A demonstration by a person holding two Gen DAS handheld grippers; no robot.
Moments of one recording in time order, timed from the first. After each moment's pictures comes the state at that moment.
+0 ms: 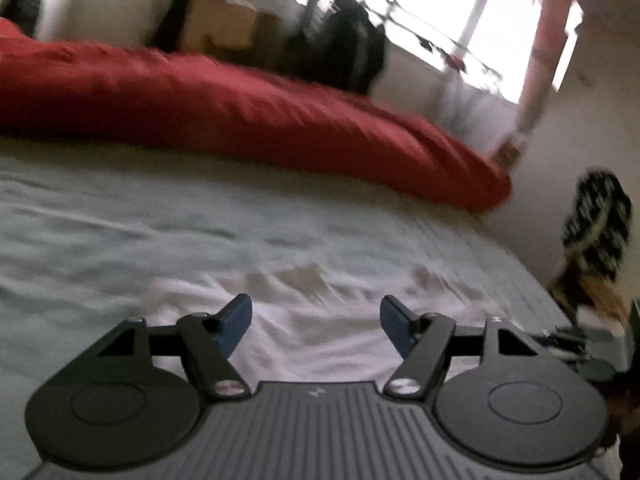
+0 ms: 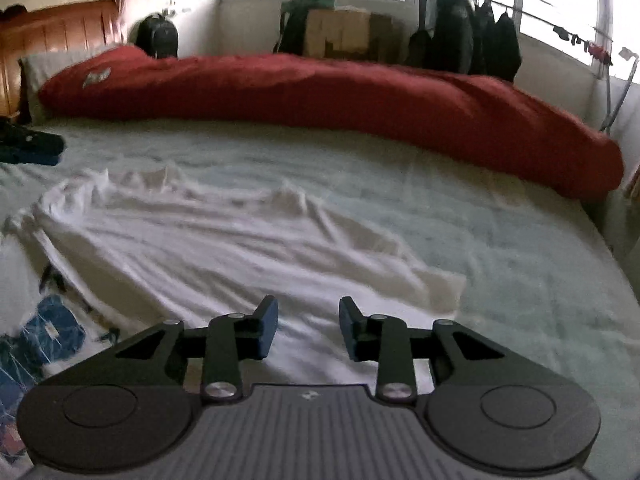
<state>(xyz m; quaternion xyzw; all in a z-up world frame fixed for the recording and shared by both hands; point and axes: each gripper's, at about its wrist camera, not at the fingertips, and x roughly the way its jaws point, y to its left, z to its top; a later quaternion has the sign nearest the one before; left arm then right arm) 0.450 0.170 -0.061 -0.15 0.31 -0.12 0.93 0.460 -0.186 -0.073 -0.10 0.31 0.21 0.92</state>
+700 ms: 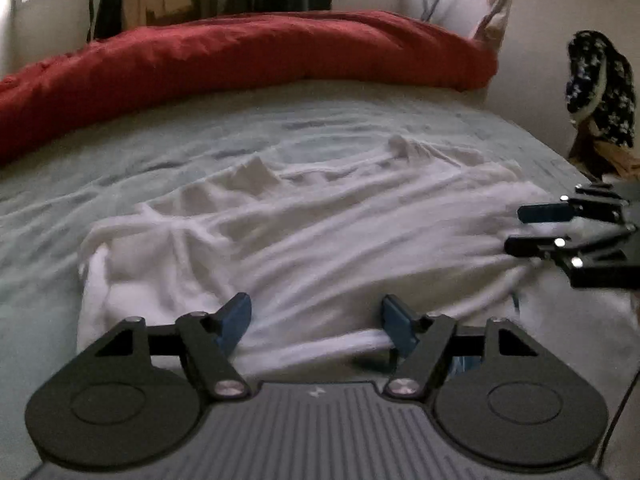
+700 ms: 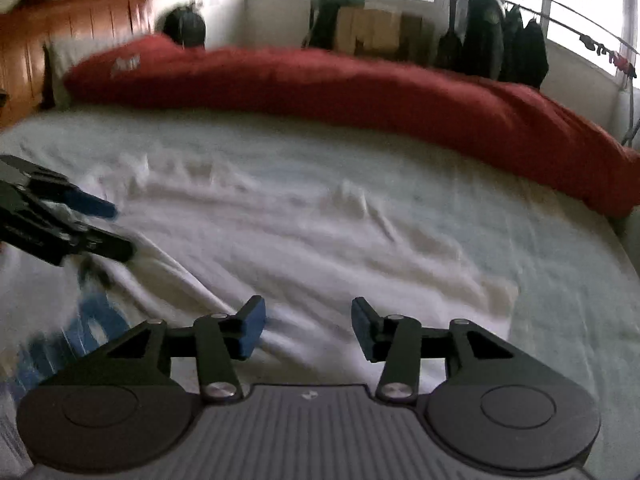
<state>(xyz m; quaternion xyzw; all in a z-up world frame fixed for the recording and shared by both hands) 0.412 0.110 -0.093 0.02 0.36 -0.13 0.92 0.438 -0.154 -0.073 -0.12 0.32 0.24 0.91</state>
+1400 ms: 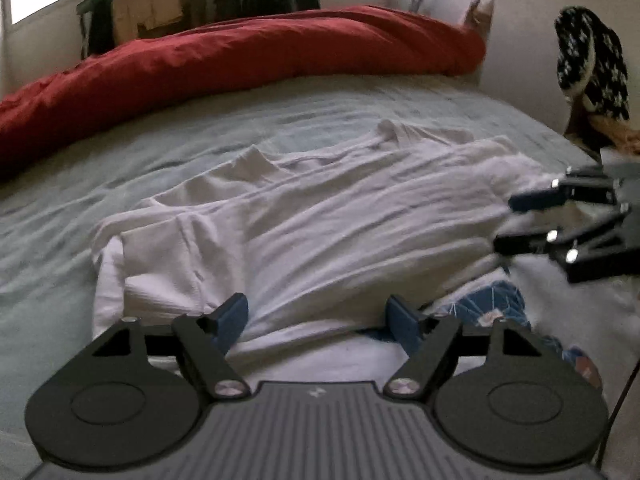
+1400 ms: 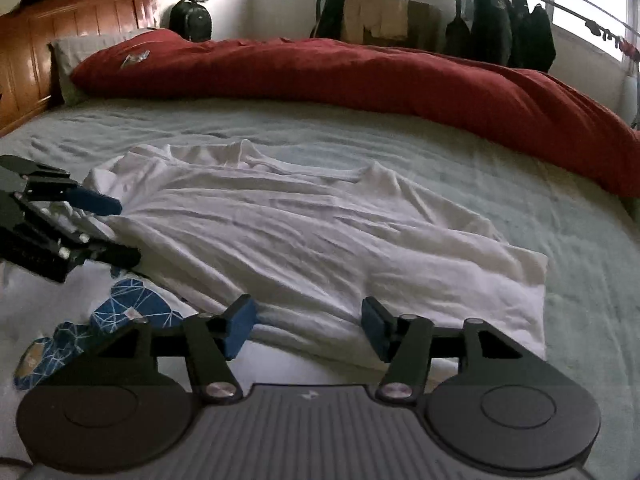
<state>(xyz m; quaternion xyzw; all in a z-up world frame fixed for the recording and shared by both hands) 0.414 0.115 -0.088 0.04 0.38 -0.13 0.91 0.426 -0.133 -0.071 -0.10 0.34 0.25 0.90</state>
